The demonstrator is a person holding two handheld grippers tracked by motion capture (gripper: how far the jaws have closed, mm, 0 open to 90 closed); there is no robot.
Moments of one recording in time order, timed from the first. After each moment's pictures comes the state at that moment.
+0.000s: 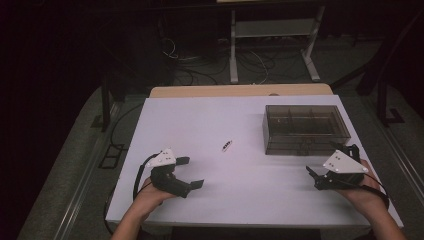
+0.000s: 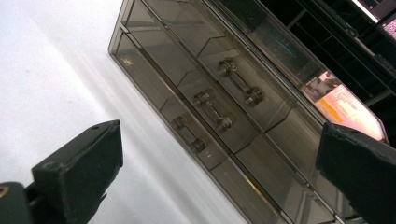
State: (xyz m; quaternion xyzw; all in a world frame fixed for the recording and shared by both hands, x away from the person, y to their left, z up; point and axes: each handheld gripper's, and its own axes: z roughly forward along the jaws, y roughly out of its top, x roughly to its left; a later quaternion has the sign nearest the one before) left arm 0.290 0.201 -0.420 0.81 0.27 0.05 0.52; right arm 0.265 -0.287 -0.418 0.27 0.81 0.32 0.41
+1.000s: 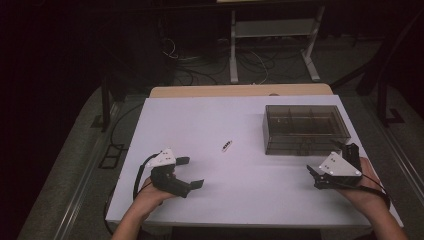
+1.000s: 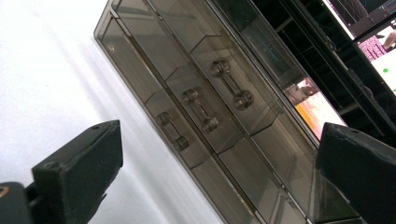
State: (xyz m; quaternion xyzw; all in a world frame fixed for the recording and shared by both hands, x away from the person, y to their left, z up) left arm 0.291 0.202 -0.421 0.81 0.27 0.05 0.52; right arm 0.265 -0.281 -0.419 0.24 0.82 0.27 0.45
